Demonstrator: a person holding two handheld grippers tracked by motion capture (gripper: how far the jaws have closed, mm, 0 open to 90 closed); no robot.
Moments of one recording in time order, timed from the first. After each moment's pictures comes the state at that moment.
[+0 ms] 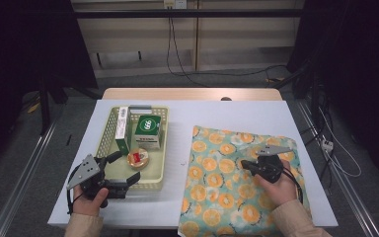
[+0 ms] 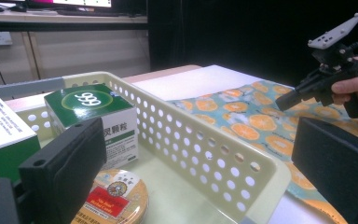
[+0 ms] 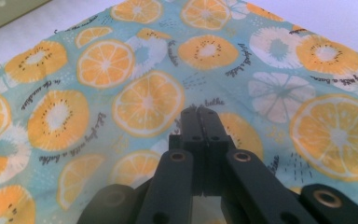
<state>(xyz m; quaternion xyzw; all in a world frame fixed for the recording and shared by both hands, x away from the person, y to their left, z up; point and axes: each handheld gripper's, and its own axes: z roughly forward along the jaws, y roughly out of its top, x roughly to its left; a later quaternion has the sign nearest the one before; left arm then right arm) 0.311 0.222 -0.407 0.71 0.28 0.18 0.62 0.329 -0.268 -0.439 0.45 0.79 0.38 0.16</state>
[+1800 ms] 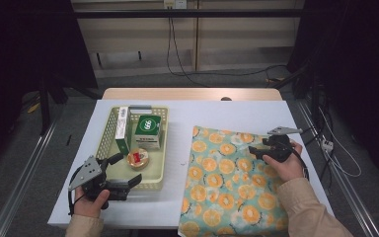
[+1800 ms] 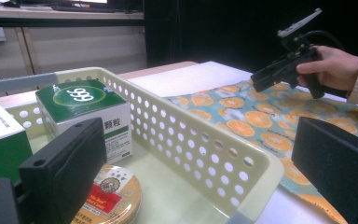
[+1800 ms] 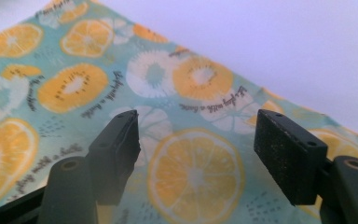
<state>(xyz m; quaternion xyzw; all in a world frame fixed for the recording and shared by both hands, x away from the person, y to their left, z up) 0.309 0.221 -0.409 0.72 0.28 0.17 0.61 0.388 -0.316 -0.449 0.51 0.76 0.36 0.19</state>
